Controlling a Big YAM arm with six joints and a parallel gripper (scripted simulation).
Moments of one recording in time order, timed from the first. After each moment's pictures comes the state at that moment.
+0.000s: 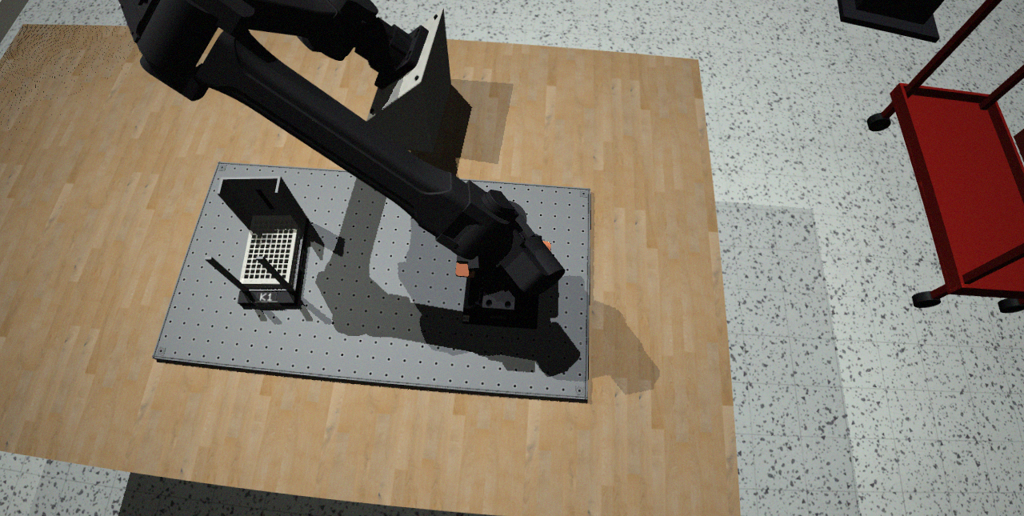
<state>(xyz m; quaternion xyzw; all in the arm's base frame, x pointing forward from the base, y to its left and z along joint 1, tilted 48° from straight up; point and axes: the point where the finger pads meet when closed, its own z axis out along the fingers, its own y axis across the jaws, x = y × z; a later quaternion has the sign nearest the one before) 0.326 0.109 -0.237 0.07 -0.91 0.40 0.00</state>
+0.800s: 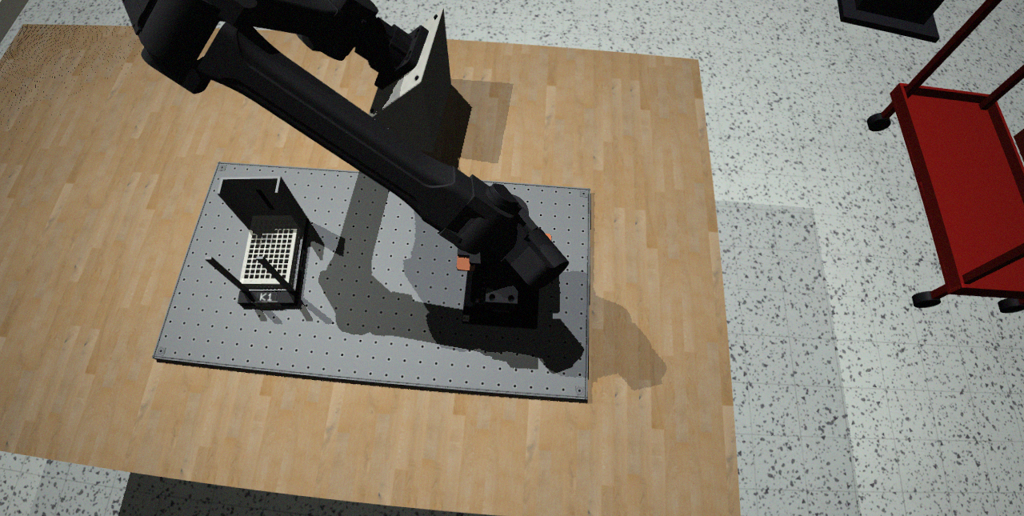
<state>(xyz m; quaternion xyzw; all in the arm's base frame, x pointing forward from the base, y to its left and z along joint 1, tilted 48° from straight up) 0.316 0.113 -0.231 0.08 -0.91 0.41 0.01</state>
